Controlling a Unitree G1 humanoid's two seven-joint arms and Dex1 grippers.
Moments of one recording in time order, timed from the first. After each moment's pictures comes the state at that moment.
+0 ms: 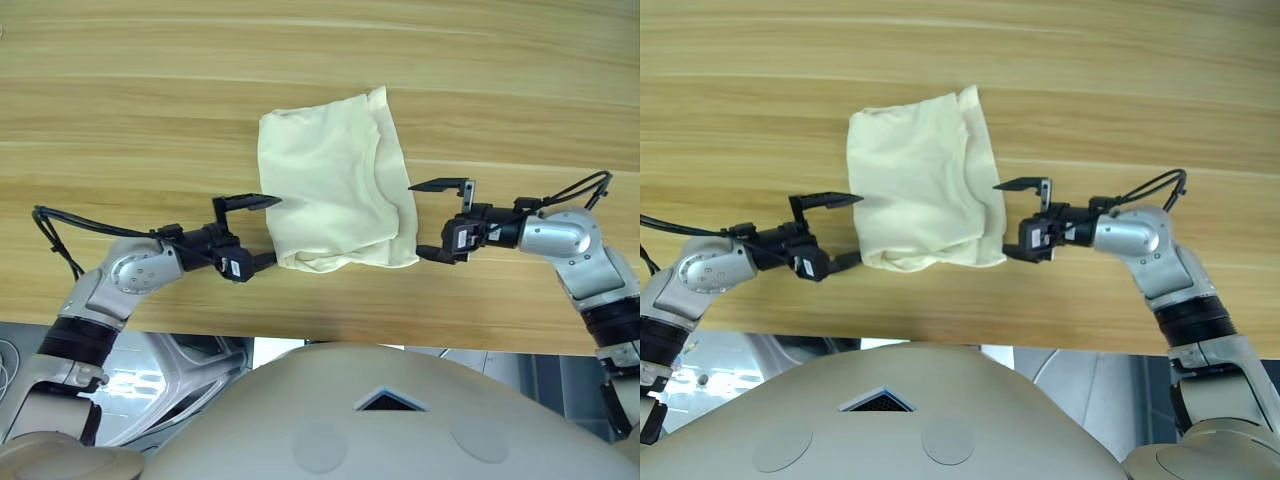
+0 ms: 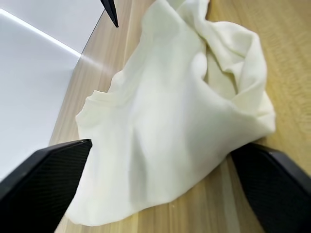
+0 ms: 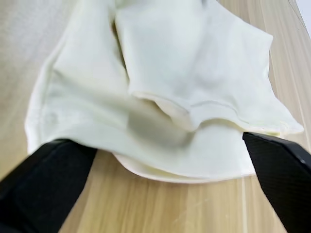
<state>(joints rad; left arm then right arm) 0.10 0.82 -0.31 0.12 0.29 -0.82 -0.59 -0.01 -0.82 0.36 0.08 -0.11 -0.54 0.88</state>
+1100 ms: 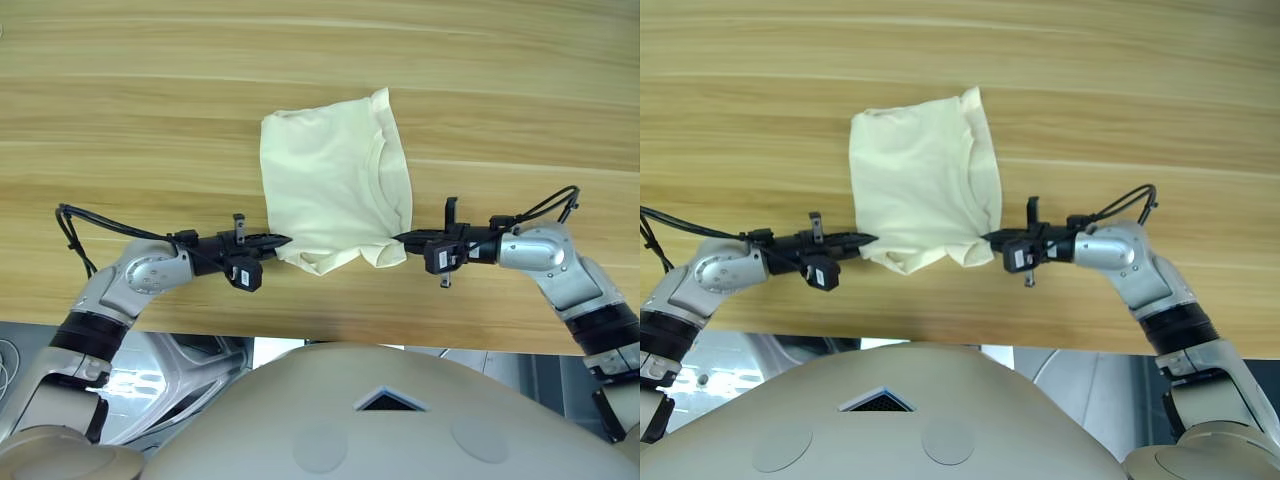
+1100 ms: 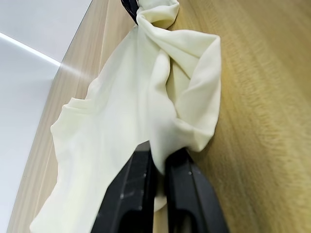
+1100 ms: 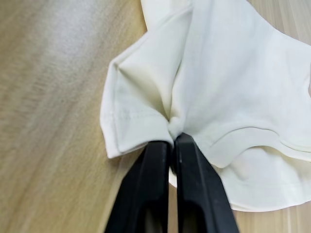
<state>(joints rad) 0.07 0.81 -0.37 0.15 0.29 -0.86 -0.64 0.01 -0.81 0.40 0.07 -0.16 -0.54 0.87</state>
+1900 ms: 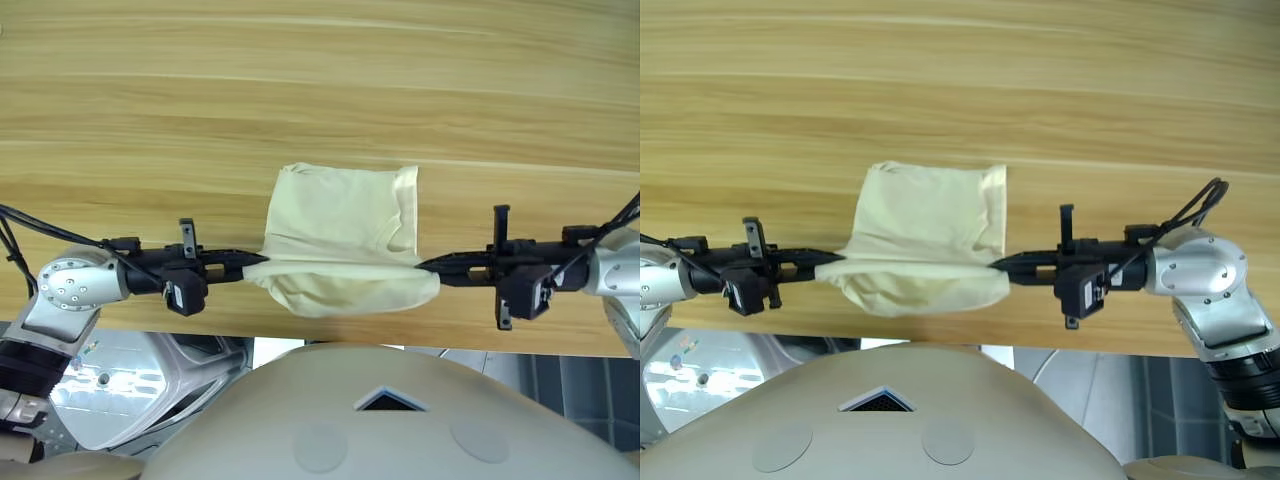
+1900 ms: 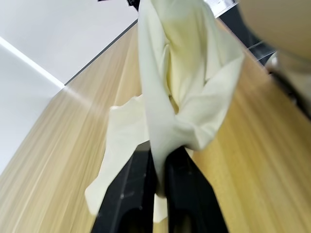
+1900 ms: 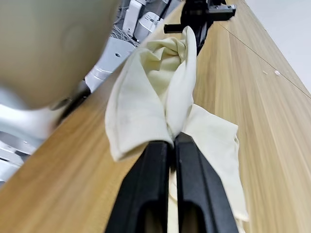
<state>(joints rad) 0.25 1.02 -0.26 -0.03 -0.28 -0.86 -0.95 0.22 -1.00 0.15 -0.32 0.35 -0.48 1.09</state>
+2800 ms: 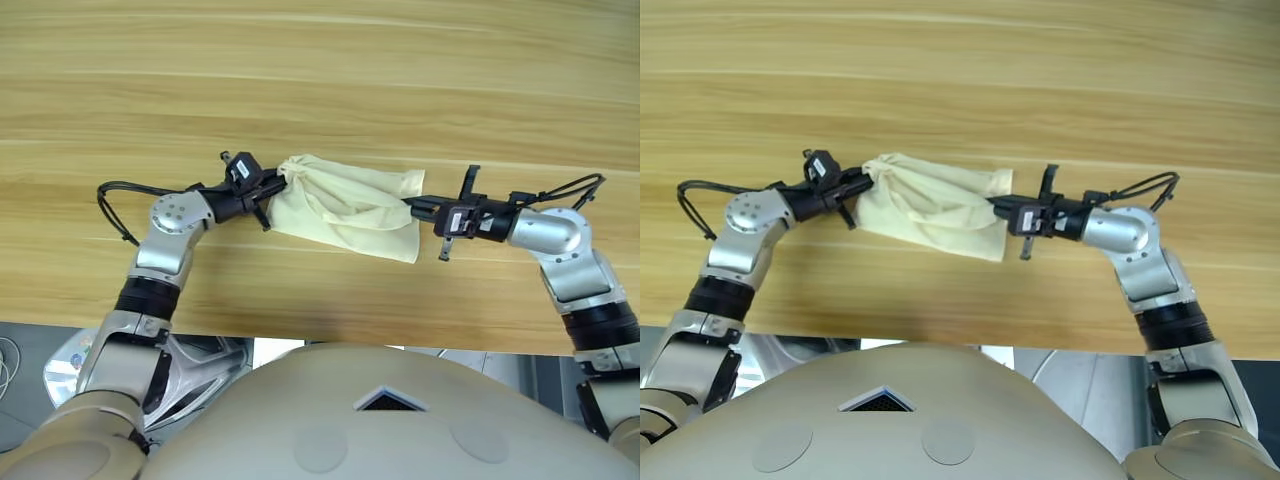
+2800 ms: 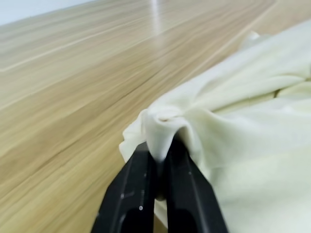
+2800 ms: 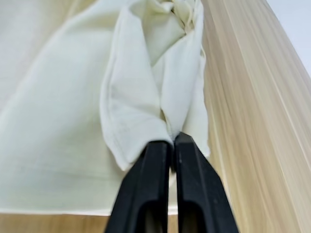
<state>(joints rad) -0.13 0.46 -0.26 0.34 -0.22 -0.07 -0.76 -0.02 -0.71 0.24 0.04 -0.08 -0.35 0.85</state>
